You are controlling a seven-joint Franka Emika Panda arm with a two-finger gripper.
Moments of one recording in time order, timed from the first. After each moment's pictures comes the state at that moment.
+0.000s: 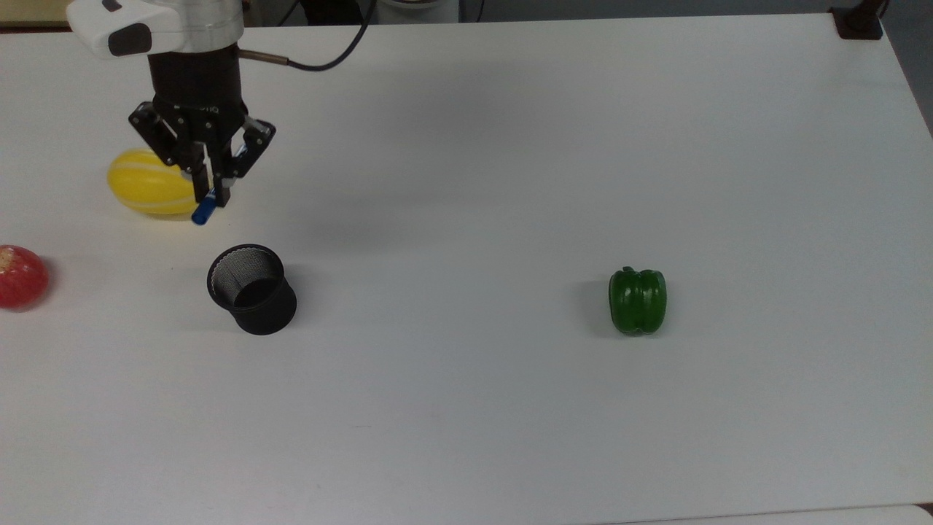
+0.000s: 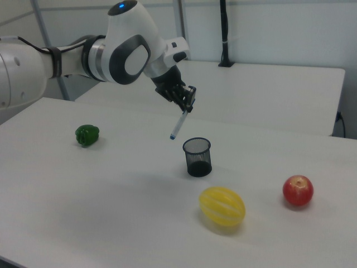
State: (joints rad) arm -0.08 0.30 -0.06 -1.53 -0.05 2.27 -0.06
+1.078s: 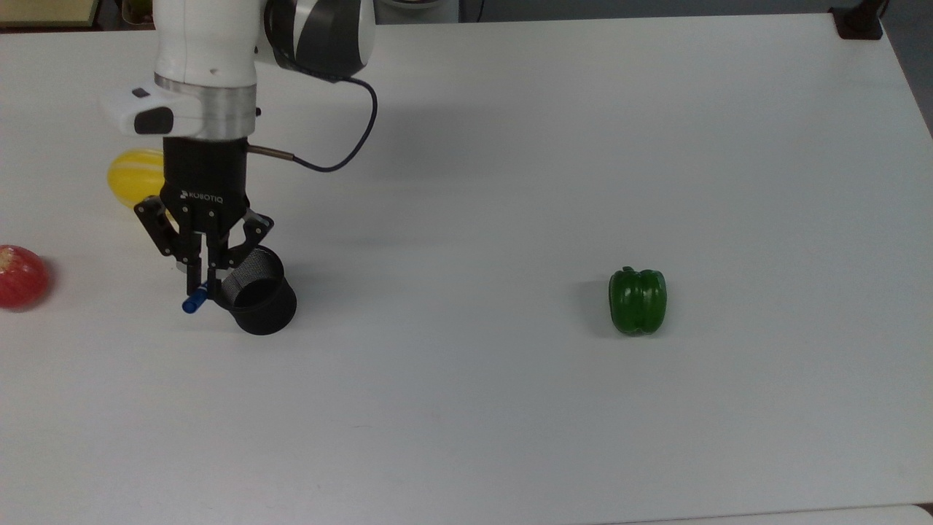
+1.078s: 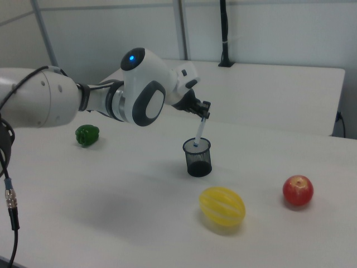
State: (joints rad) arm -0.09 0.46 -0.06 -1.61 -0.05 2.78 -0.05
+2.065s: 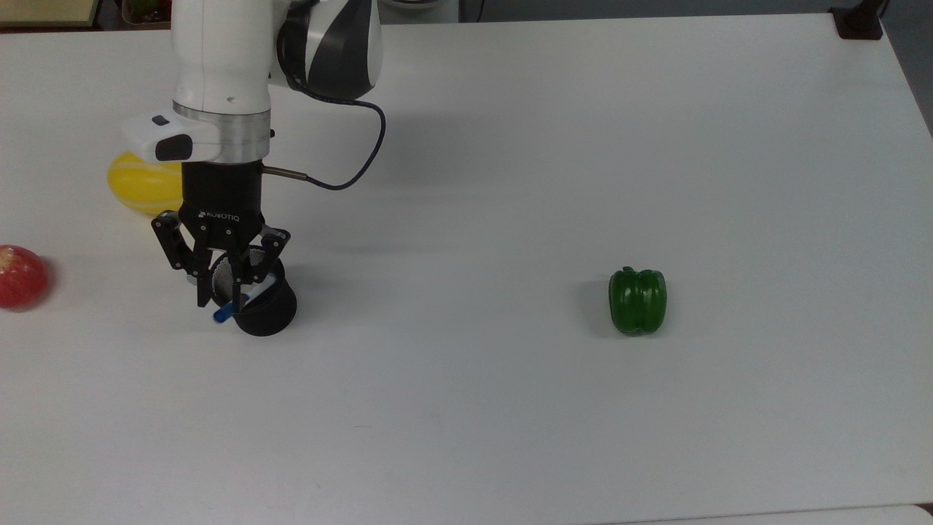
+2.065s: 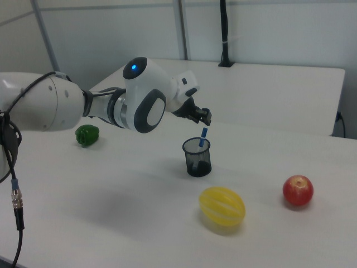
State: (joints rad) arm -0.08 0.50 -0.05 -1.62 -0.05 2.81 -0.05
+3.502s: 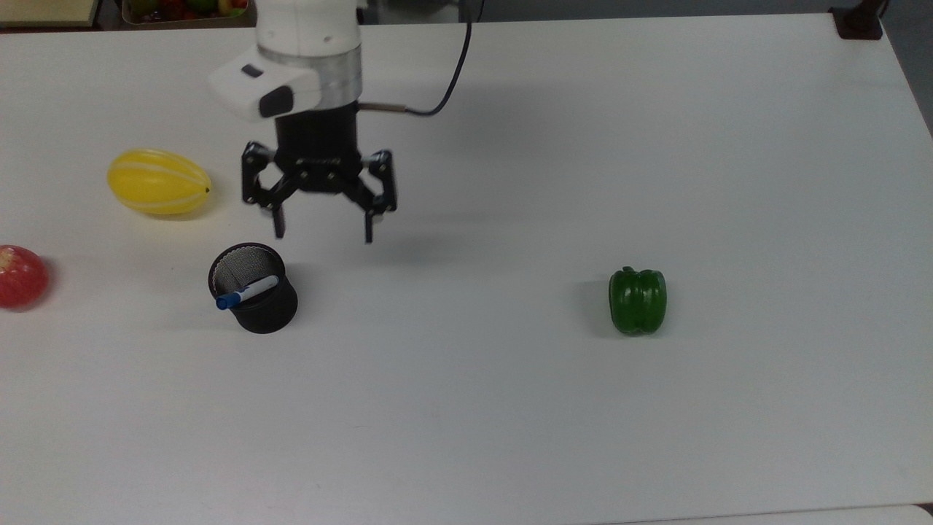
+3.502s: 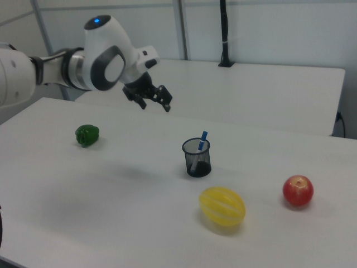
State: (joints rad) arm 0.07 0.32 -0.05 -1.60 -0.05 2.36 -0.03
